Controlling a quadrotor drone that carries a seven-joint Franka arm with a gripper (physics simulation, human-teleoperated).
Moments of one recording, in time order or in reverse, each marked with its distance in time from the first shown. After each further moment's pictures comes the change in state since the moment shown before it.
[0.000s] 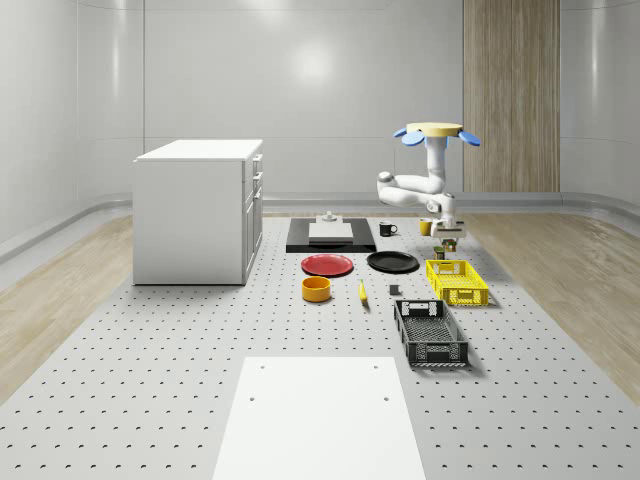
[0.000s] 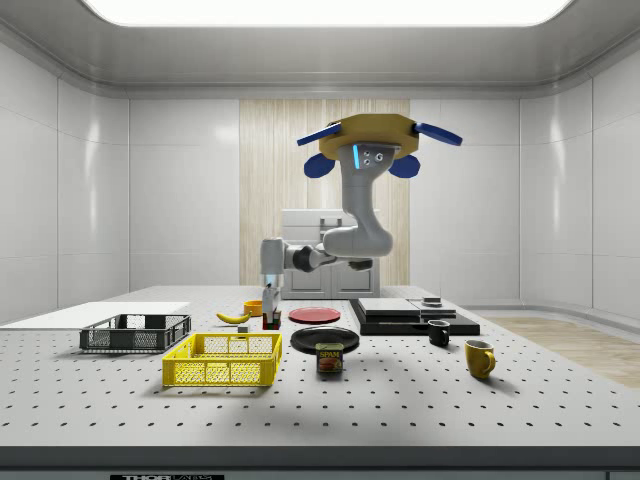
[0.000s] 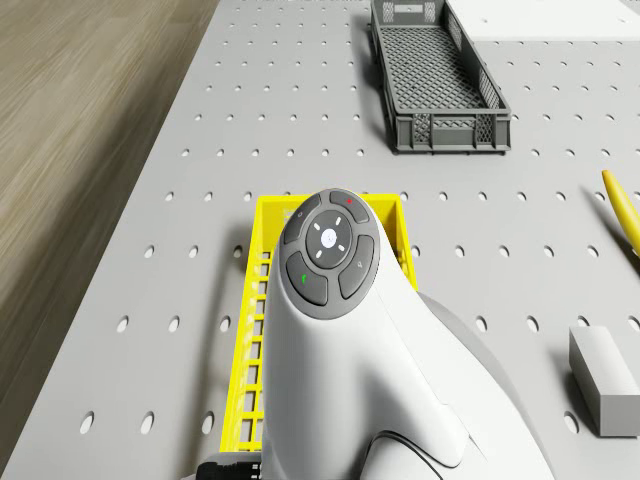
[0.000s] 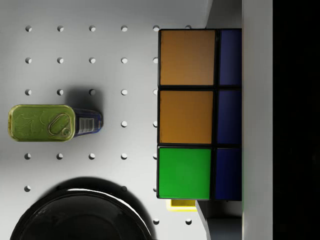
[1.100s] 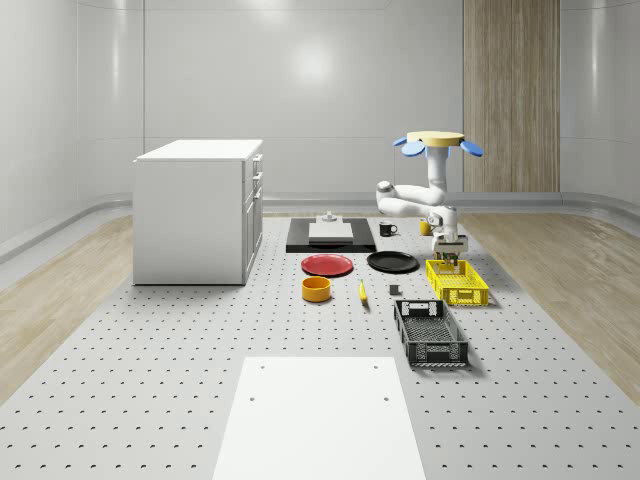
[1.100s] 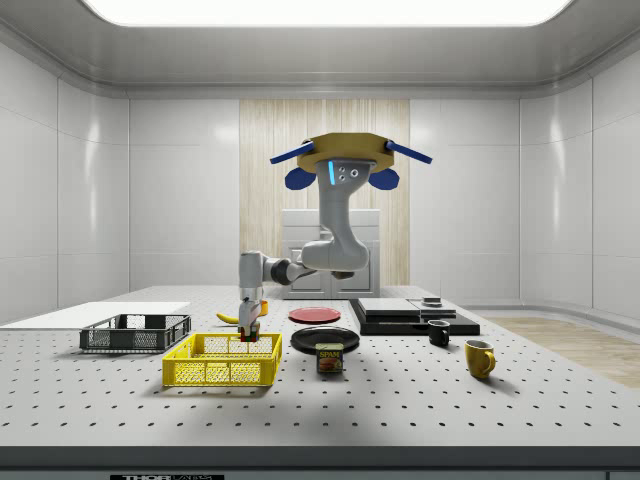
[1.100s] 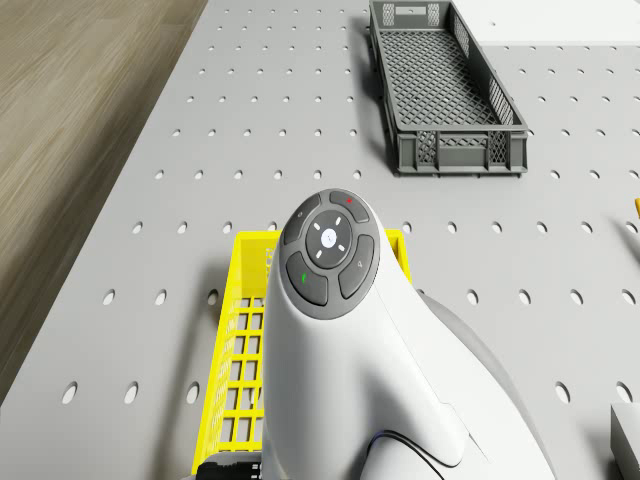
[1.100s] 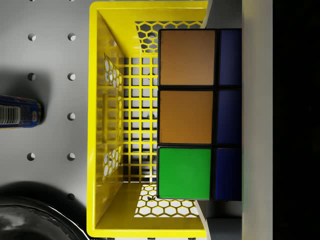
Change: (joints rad) arm -0.005 -0.019 0.003 0.001 0.008 0.017 0.003
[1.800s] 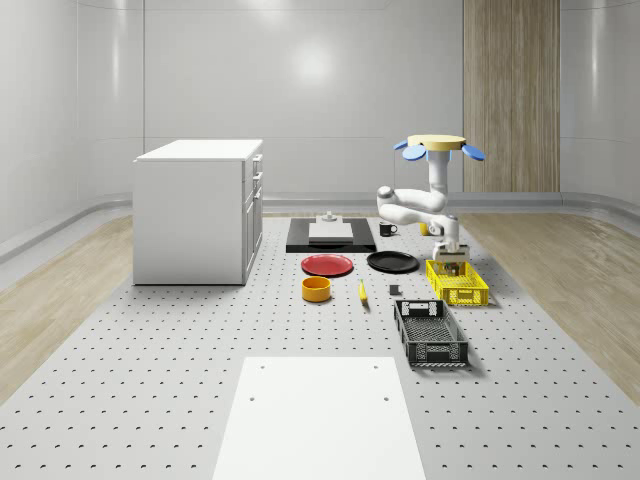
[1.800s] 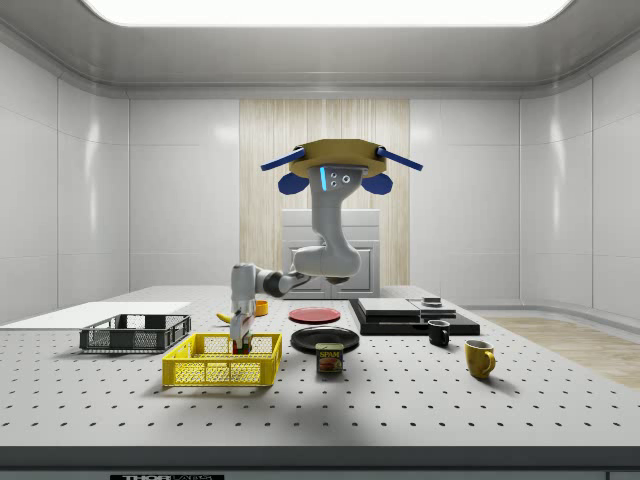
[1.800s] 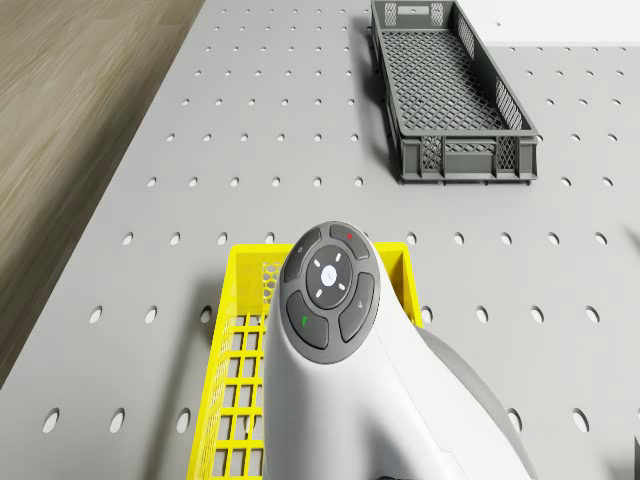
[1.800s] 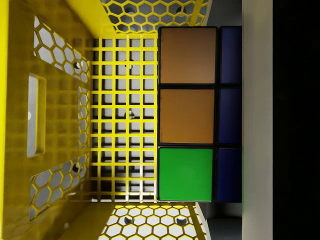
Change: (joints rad) arm -0.020 -0.009 -0.105 0.027 -0.097 0.045 0.002
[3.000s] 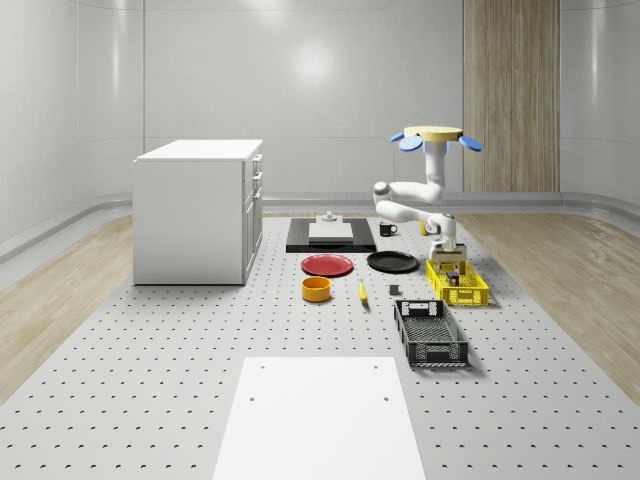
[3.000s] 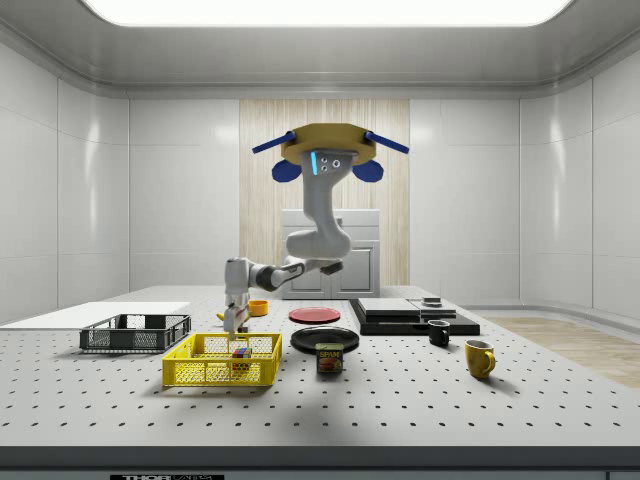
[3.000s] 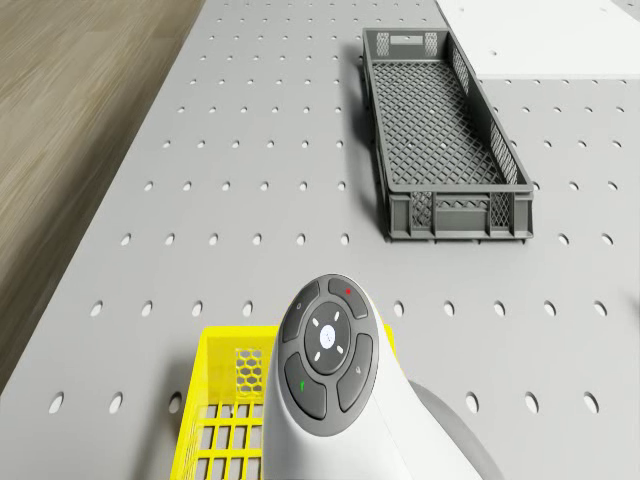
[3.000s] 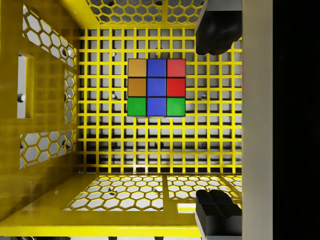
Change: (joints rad) arm -0.017 0.029 -0.118 0.040 -0.123 0.019 -0.005
